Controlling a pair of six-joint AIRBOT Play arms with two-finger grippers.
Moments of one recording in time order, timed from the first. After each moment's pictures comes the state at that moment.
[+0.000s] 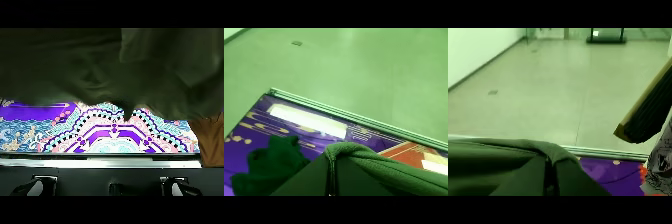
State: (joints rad) left arm 0.33 -0.89 2.01 1.45 -1.29 -1.73; right arm -0.31 -0.81 1.97 -1.05 1.15 1.40
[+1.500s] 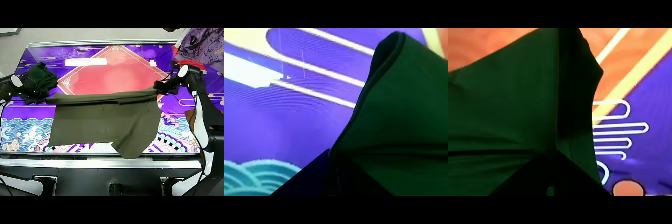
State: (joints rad) left arm 0.19 -1.71 1.52 1.48 -1.21 -1.72; right arm -0.05 -1.83 1.74 -1.36 1.21 1.64
